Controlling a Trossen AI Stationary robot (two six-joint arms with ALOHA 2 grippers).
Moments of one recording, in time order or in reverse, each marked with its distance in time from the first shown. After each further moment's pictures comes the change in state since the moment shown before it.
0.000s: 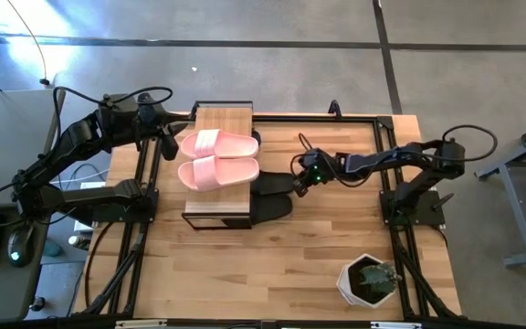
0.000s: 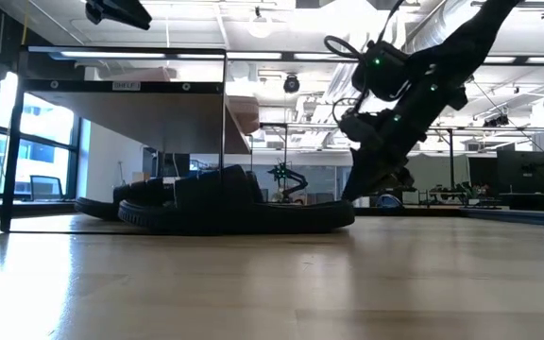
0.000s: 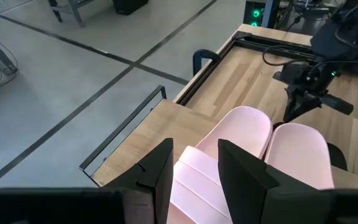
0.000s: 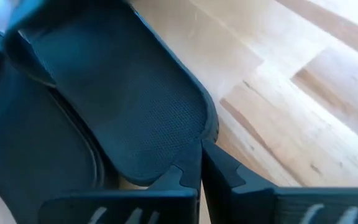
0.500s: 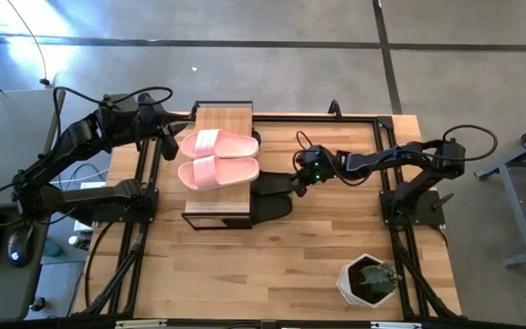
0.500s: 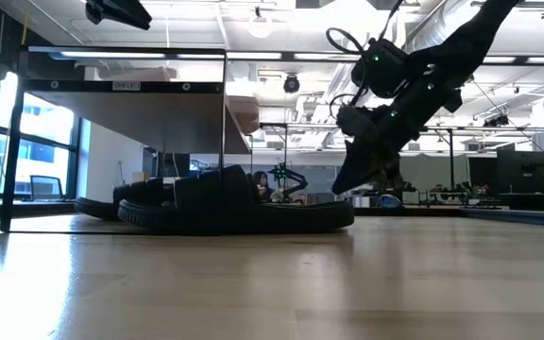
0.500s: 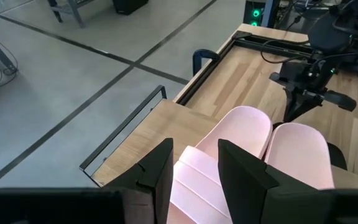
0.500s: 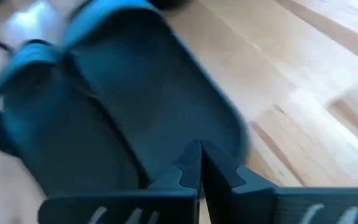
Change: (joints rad) left arm 0.000 0.000 0.000 0.000 0.000 0.002; right arm -0.025 -0.001 0.000 0.070 -0.078 -0.061
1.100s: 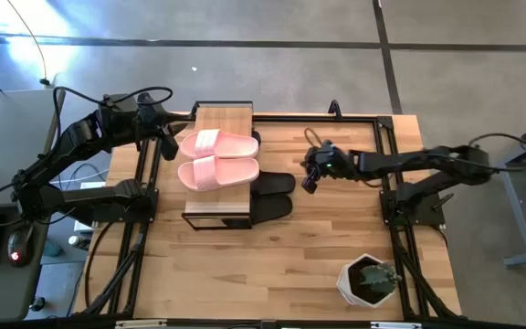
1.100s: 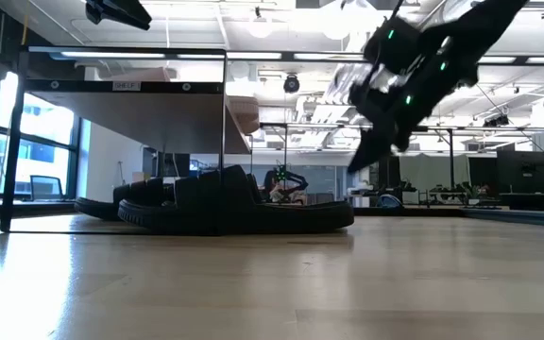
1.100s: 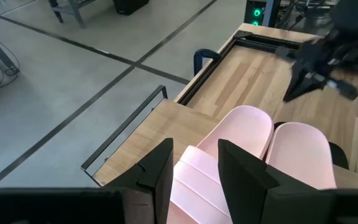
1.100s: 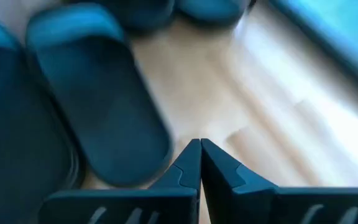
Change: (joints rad) left arm 0.000 0.000 0.000 -0.001 -0.002 0.005; right arm 0.032 -0.148 0.000 -0.158 0.231 -0.269
